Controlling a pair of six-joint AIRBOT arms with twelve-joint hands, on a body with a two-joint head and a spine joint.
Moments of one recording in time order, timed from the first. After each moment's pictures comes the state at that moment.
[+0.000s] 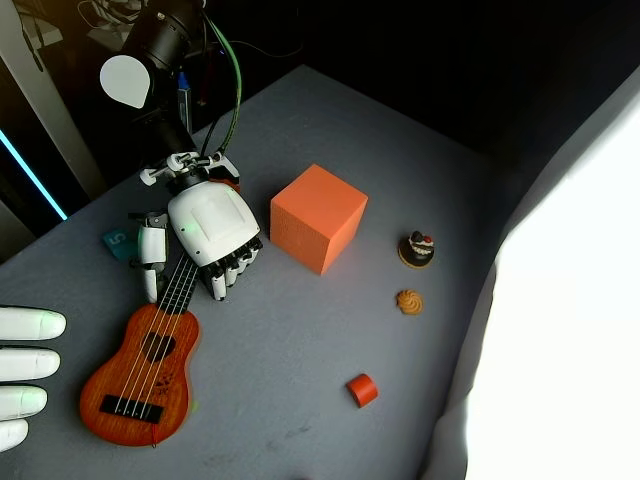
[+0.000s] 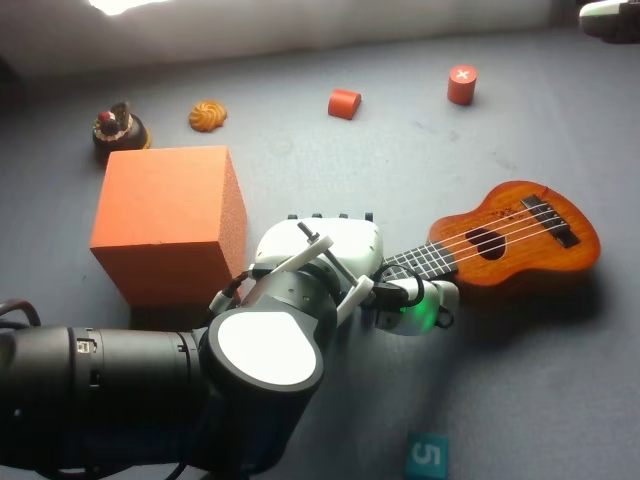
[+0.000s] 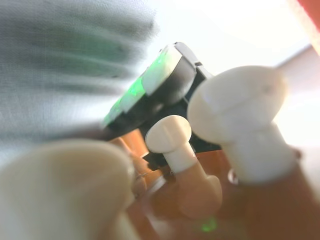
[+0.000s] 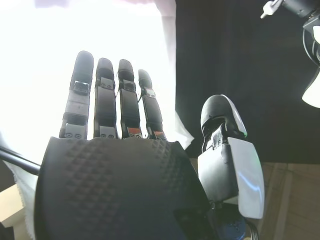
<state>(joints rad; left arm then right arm) 0.61 -1.45 0.95 1.59 0.93 -0.95 -0.25 -0.46 0.81 -0.84 0.30 0.31</state>
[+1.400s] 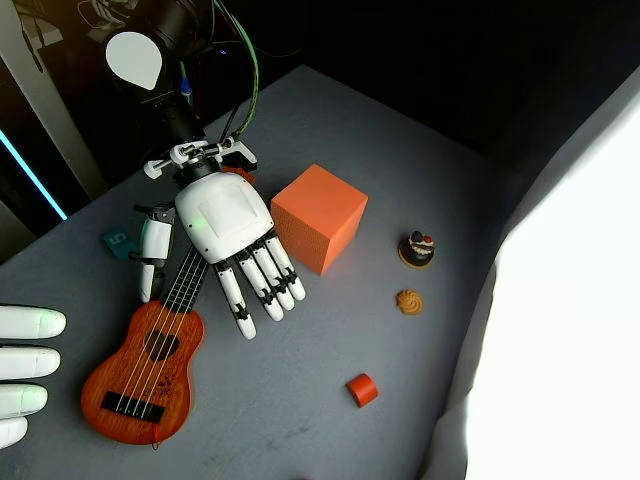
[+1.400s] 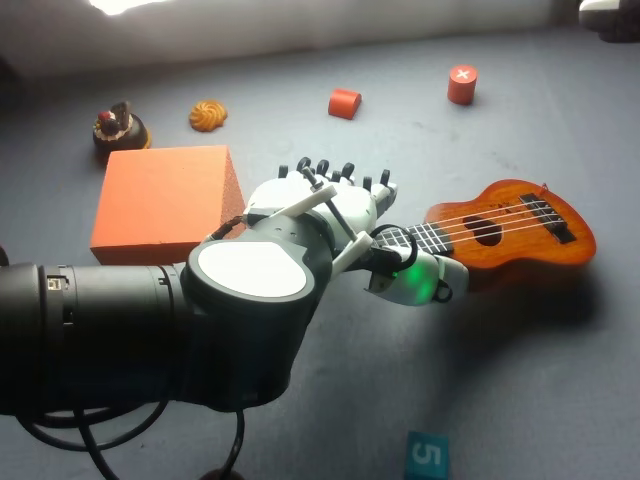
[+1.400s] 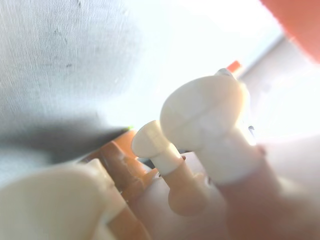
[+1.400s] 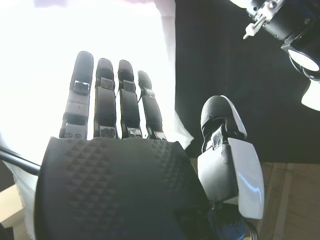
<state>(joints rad) 0.50 -1.40 0.95 1.42 0.91 -0.67 -0.25 -0.46 0.81 -0.84 0.30 0.31</state>
